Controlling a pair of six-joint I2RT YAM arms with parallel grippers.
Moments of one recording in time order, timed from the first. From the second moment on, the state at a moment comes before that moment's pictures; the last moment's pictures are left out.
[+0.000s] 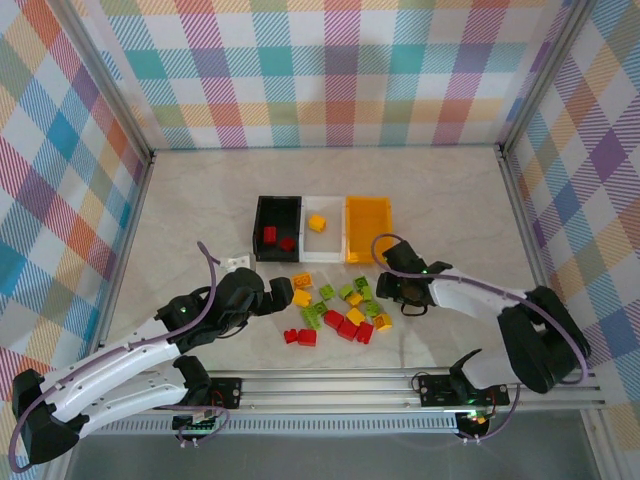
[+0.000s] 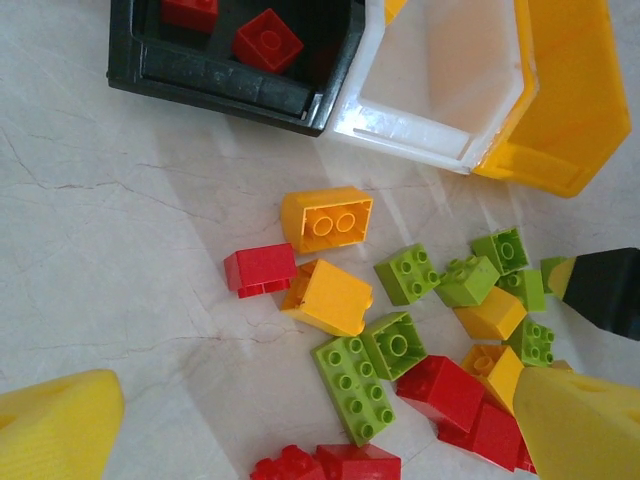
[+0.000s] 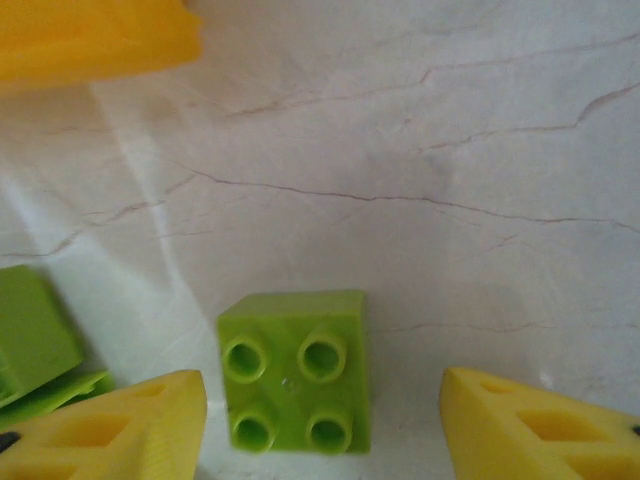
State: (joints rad) left arm -0.91 0.81 0.66 -0.66 -0.31 -0.95; right arm 0.59 1.40 0.64 -0.44 0.12 0.73
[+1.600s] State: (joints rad) left arm -0.91 0.91 0.67 -0.71 -0.27 -0.88; right arm 0.56 1.39 1.12 -0.51 0.00 0.60
